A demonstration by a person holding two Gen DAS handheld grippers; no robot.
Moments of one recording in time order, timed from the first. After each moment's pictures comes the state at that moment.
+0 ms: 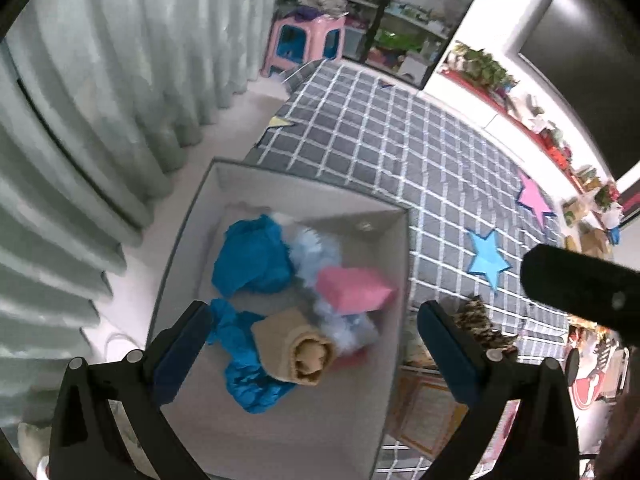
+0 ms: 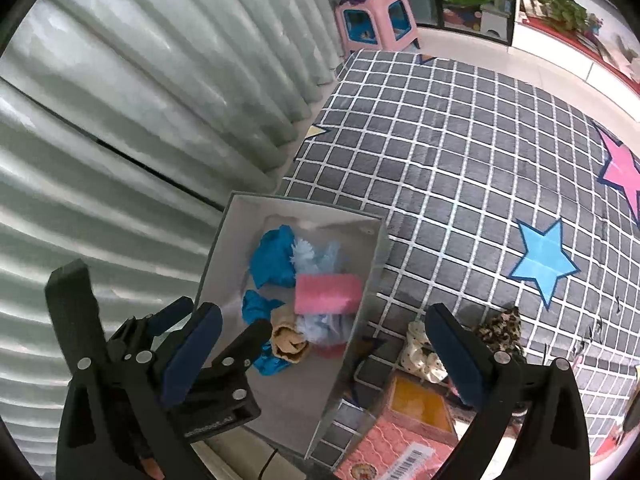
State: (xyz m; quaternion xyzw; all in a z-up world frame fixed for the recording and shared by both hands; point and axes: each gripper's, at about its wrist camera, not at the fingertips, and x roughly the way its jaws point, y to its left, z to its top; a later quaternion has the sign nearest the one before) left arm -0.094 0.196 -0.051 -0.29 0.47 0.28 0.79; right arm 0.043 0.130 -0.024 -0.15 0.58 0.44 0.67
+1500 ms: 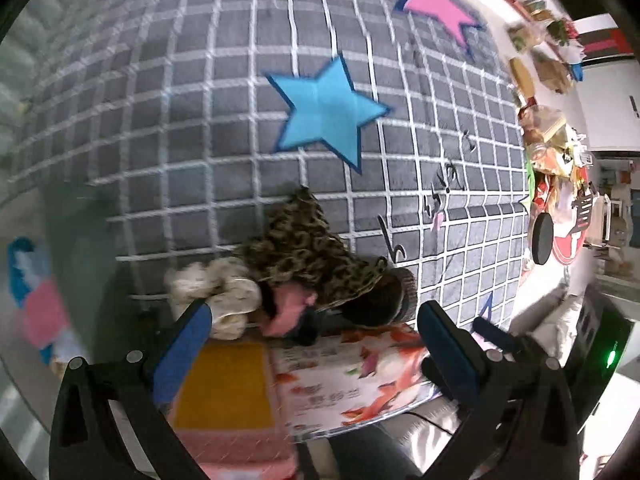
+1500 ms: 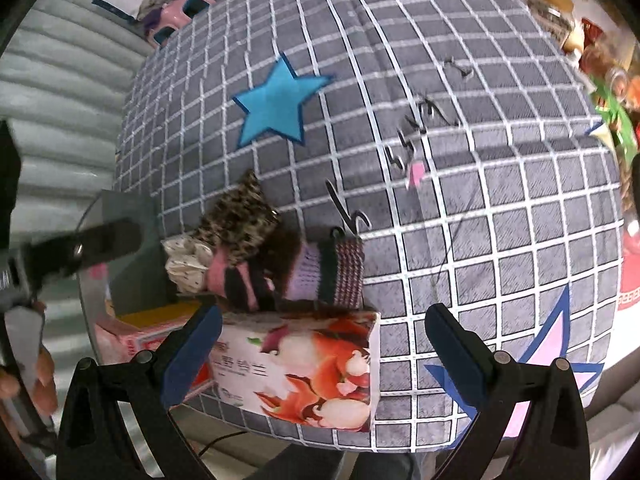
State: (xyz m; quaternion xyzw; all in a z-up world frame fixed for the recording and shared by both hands) left arm 0.128 0.045 -0.129 -0.25 0.71 0.05 0.66; right arm 0.159 -0.138 -0.129 0.00 0.70 0.23 0.67
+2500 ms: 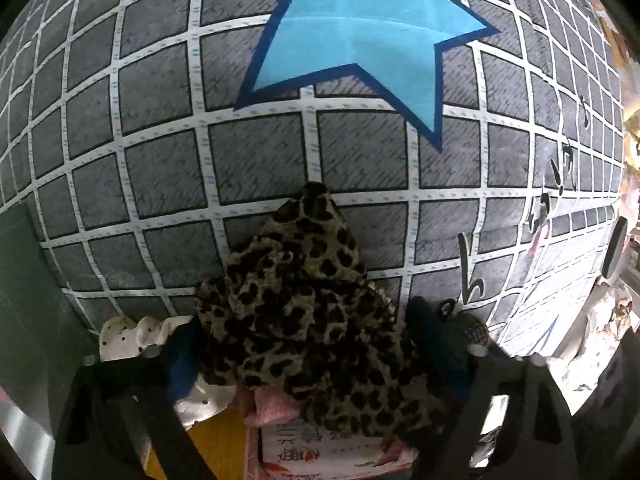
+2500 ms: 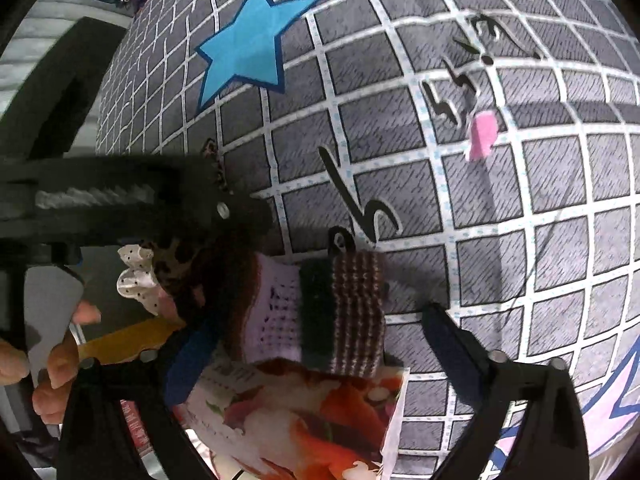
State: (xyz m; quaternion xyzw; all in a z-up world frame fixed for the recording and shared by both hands) left arm 0.176 0.021 -0.253 -0.21 0.80 0.09 0.56; right arm 0.174 -0.112 -0.216 0.02 0.74 0.25 0.62
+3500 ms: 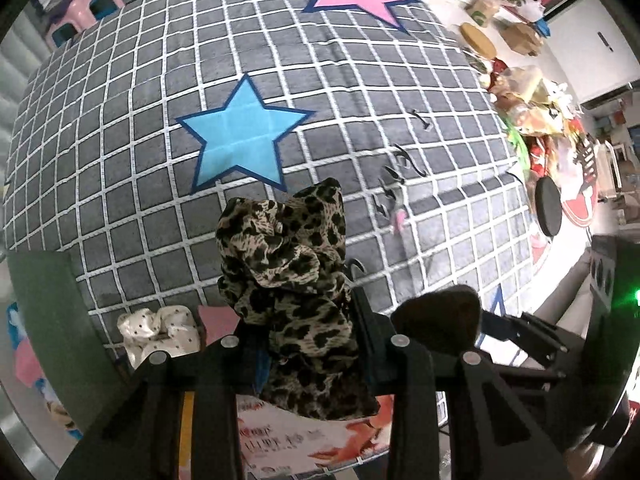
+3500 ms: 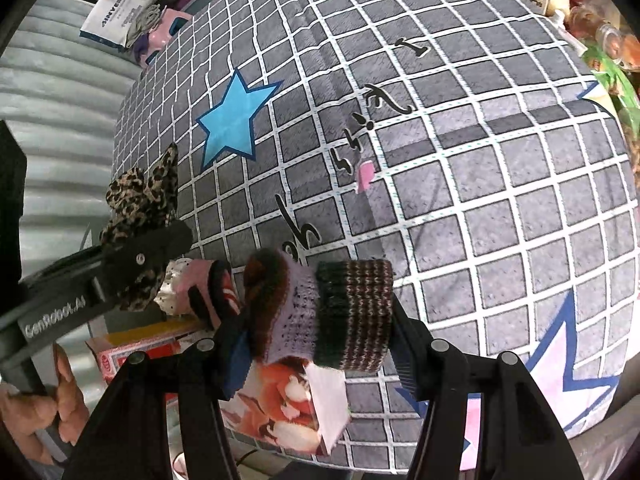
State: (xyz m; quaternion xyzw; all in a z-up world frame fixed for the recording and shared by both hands) left arm 0.143 -0.042 -0.128 -0.13 0.67 0.02 0.73; right arm 0.178 -0.184 -0.148 0.06 0.70 0.23 0.67
